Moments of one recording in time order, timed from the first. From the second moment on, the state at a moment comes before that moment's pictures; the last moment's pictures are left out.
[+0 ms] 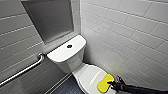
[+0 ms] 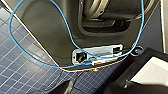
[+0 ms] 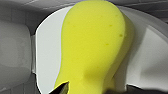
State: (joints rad) left arm 1.68 2.95 -2.47 0.04 -0.14 0.05; right arm -0.63 2.53 -1.95 0.22 -0.04 0.54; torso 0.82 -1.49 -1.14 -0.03
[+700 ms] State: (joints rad) left arm 1.68 2.95 -2.48 0.04 -0.14 0.05; right arm -0.63 2.62 -2.07 0.22 -0.04 0.55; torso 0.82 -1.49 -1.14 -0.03
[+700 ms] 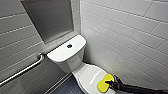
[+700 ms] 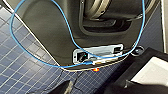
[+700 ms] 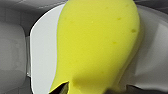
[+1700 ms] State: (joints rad) left arm 1.68 2.94 -2.48 0.04 -0.14 0.05; right arm -0.66 2.69 -2.15 0.19 0.10 0.55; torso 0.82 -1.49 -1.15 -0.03
